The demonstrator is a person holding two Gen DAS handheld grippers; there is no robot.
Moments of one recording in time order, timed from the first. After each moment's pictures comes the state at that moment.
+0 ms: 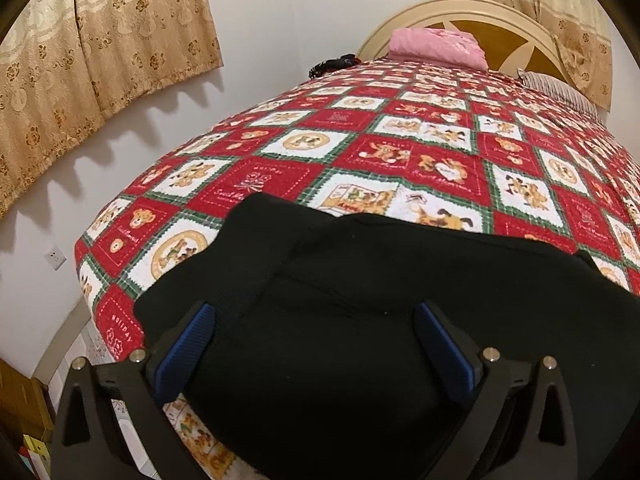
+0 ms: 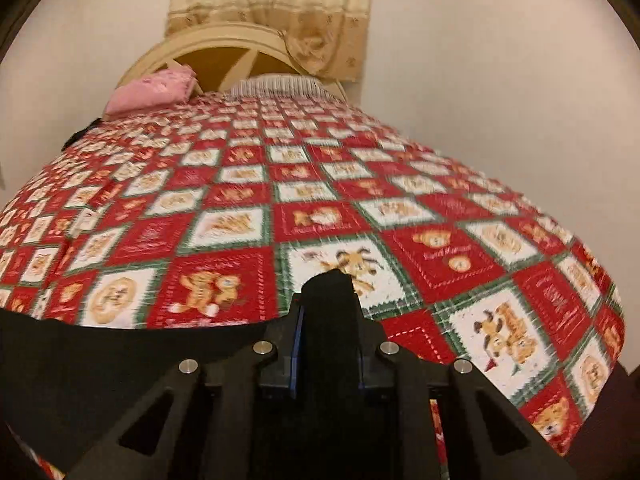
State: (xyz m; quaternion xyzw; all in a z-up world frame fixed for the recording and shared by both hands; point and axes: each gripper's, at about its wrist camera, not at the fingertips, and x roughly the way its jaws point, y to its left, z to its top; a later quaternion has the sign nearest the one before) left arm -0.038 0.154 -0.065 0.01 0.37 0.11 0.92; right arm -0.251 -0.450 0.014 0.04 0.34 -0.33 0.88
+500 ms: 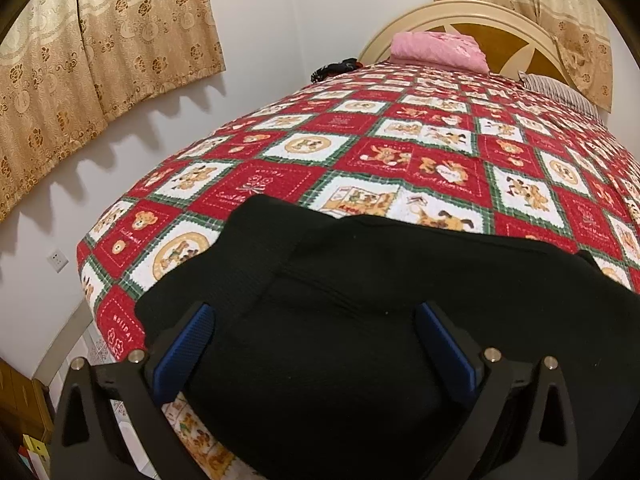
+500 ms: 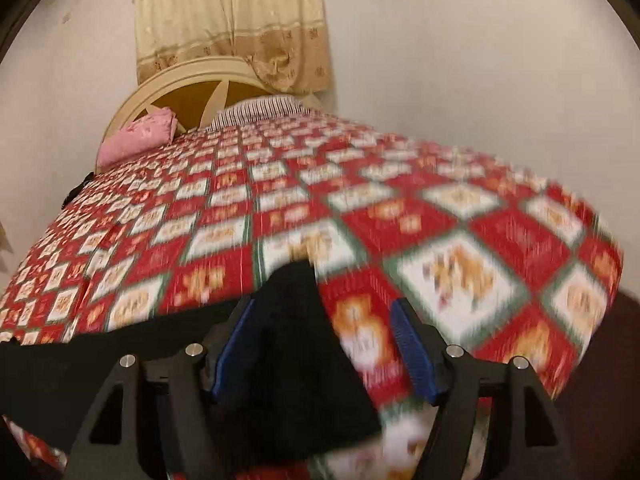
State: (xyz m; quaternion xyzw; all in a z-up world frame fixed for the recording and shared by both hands) left arm -0.039 0.153 -0.065 0.02 0.37 0.11 0.92; right arm -0.321 -0.445 0.019 0.13 0.28 -0.33 0.89
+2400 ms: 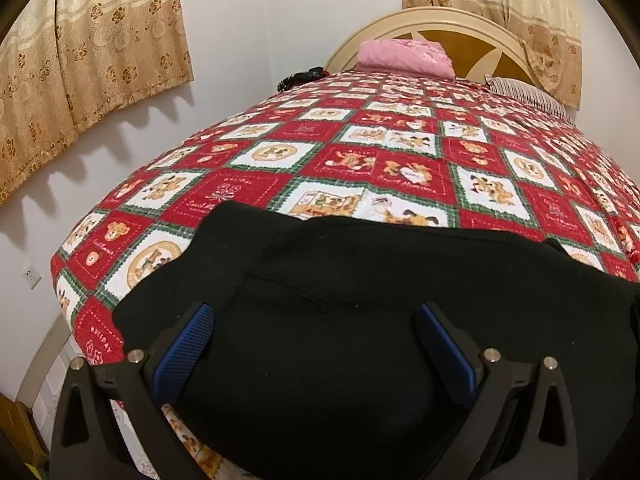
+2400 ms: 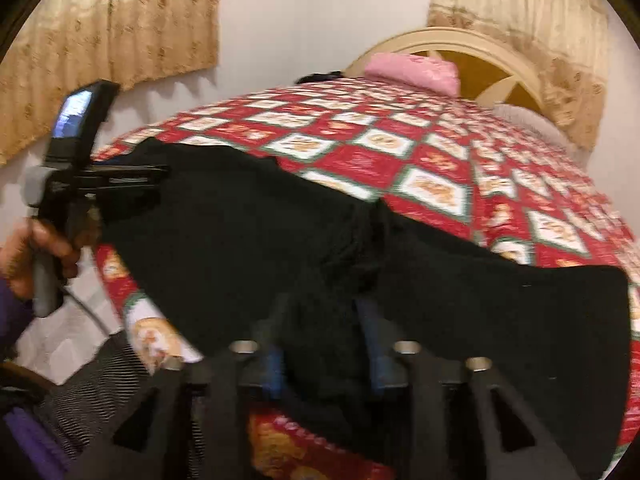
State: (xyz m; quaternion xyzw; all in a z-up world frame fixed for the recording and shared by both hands) left arm -0.045 0.150 -0.065 0.01 0.35 0.05 0.94; right arm -0.156 -0.076 -0.064 -0.07 0.35 0.06 0.93
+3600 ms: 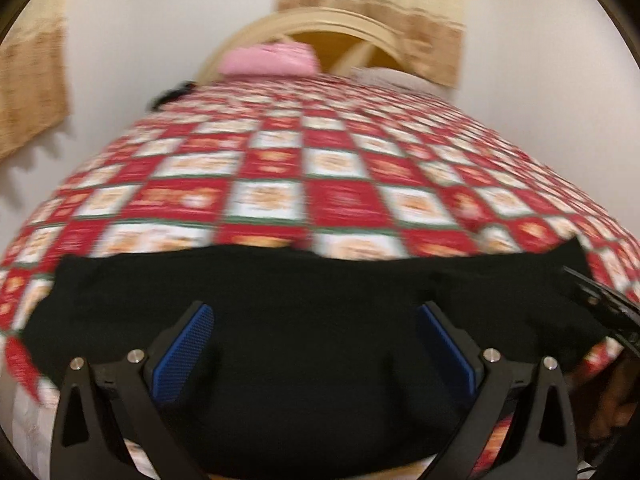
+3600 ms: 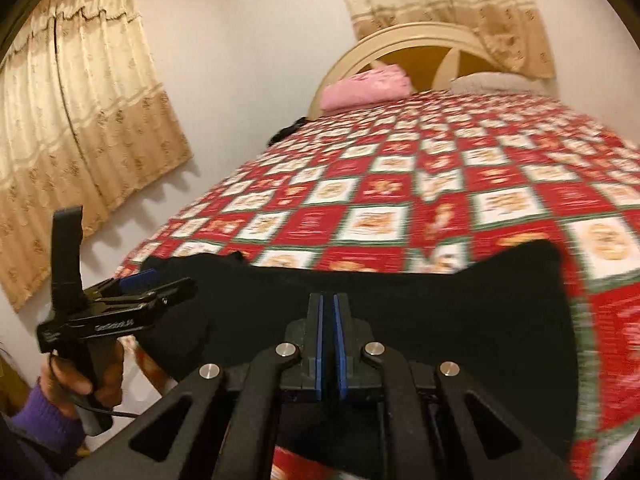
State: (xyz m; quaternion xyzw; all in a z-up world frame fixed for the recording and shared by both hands) left arm -0.092 0.024 -0.022 0.03 0.36 -0.20 0.91; right arm -0.182 -0.161 -0.019 0.11 0.28 0.03 0.95
